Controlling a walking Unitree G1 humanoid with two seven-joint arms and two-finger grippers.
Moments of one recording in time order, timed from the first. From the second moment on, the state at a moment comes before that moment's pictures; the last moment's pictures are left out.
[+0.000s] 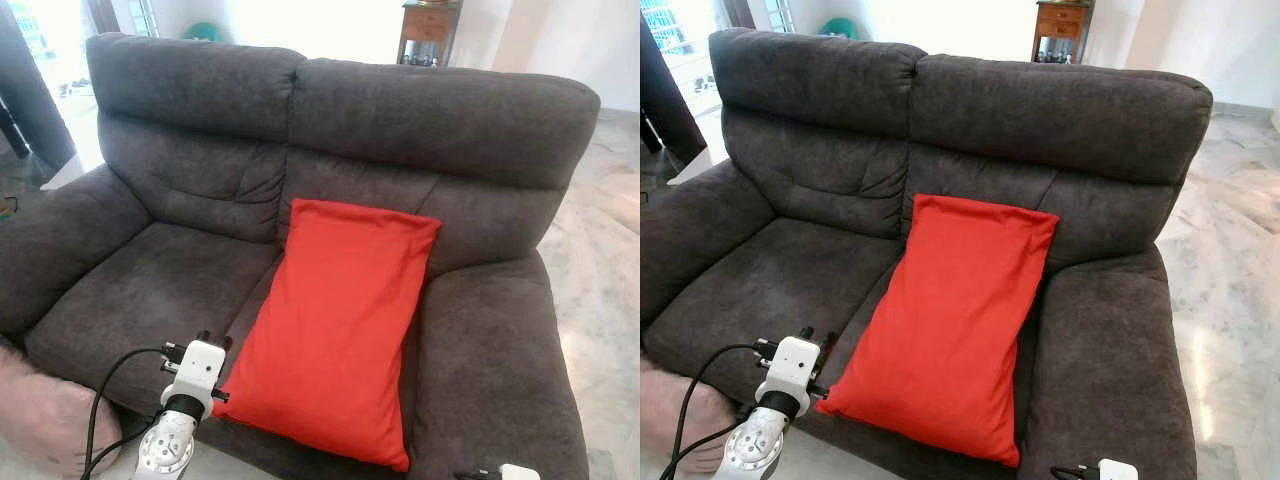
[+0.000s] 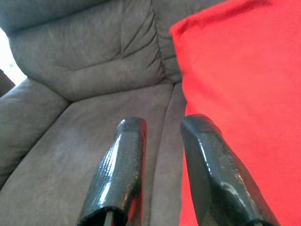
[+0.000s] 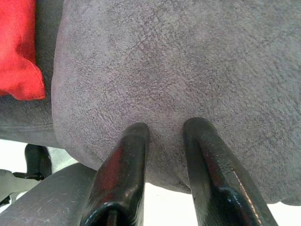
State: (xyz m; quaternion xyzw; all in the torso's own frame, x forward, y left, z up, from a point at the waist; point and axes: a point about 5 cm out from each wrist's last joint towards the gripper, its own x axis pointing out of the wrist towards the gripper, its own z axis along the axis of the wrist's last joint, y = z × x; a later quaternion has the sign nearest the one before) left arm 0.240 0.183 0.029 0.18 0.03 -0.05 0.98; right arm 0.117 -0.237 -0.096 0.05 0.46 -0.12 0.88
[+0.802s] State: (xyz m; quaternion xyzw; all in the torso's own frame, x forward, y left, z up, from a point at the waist) left arm 0.235 0.181 0.031 0.16 0.03 -0.05 0.98; right arm 0.117 -0.229 -0.099 0.06 0.47 -0.11 0.88
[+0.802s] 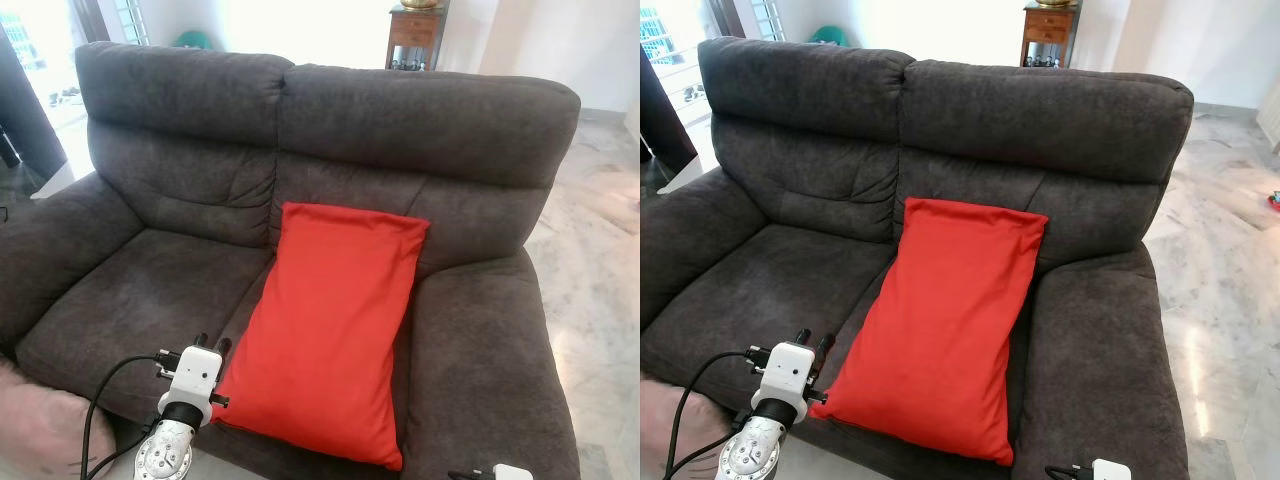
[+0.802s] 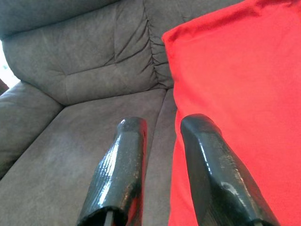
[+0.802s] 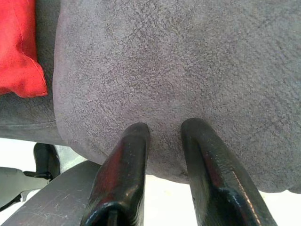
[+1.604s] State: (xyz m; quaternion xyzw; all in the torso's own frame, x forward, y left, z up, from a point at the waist) left arm 0.239 0.171 0.039 0.16 0.02 -0.07 0.98; right arm 0.104 -0.242 -0.099 0.07 0.48 -0.11 0.87
